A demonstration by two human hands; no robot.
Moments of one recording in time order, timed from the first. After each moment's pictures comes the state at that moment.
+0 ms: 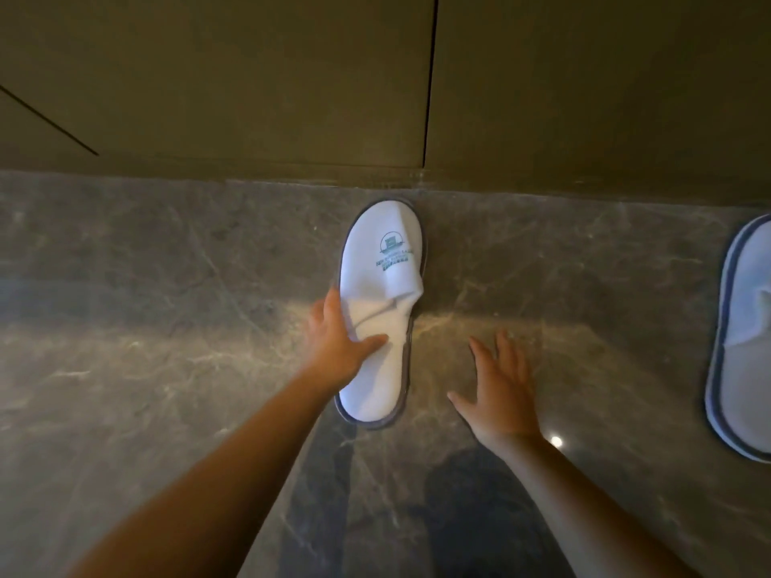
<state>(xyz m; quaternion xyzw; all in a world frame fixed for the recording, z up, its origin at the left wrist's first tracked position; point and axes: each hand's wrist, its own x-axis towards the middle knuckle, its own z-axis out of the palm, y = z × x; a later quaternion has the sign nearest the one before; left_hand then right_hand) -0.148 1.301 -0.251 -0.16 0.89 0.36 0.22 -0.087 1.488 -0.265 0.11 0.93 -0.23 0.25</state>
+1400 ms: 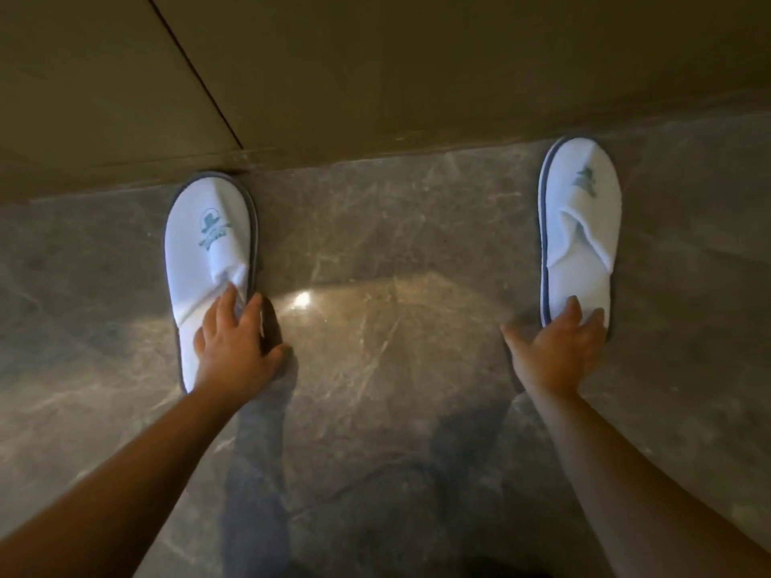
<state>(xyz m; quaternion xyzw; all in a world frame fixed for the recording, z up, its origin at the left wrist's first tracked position) -0.131 1.348 -0.258 0.02 0.97 0.14 0.21 -0.040 1.653 -0.254 0.47 0.86 -0.20 0.06</state>
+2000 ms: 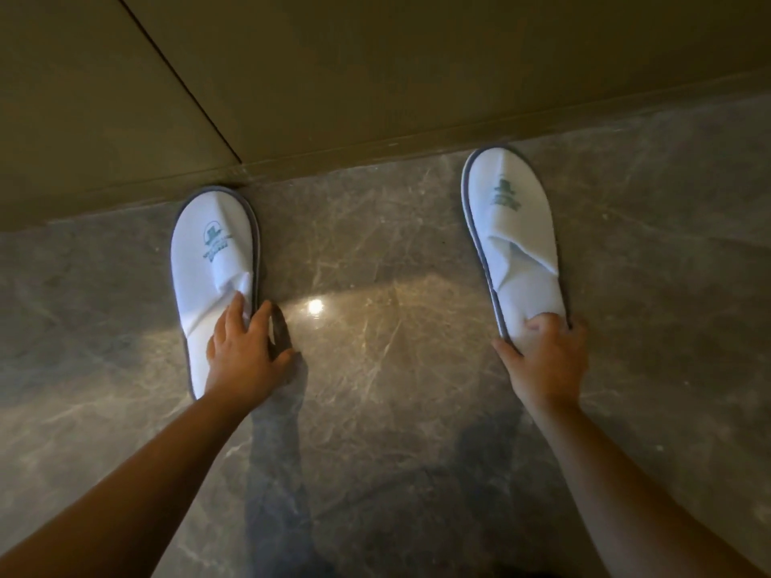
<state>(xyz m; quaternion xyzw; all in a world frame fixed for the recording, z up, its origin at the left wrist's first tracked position) -0.131 1.352 -0.250 0.02 0.96 0.15 0.23 -0.027 1.651 -0.265 0.39 0.90 -0.21 0.02</state>
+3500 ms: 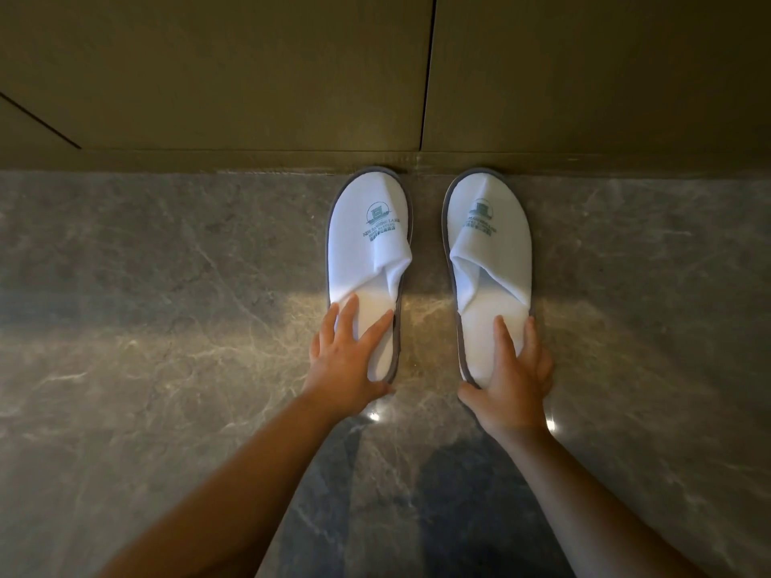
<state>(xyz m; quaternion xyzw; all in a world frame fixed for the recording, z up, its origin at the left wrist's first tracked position) -0.113 1.287 -0.259 0.11 0.95 0.13 0.28 -0.069 1.479 -0.266 0.21 0.93 -0.25 0.17</state>
